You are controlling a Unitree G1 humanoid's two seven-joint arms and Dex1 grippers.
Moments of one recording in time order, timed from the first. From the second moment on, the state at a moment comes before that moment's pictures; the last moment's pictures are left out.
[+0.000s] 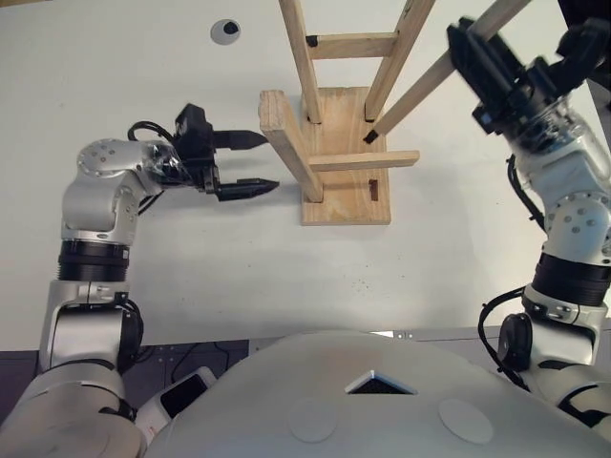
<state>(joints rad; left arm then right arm) -0.23 0.62 -0.09 0.13 -0.46 0.27 -1.34 -0.16 -0.41 -0.19 -0.19 0.92 0.55 0.69</state>
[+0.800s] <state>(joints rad) -0.27 0.51 -0.11 -0.08 -0.57 0.37 -1.25 -0.05 -0.65 -0.08 -0.18 0.71 0.40 1.01</state>
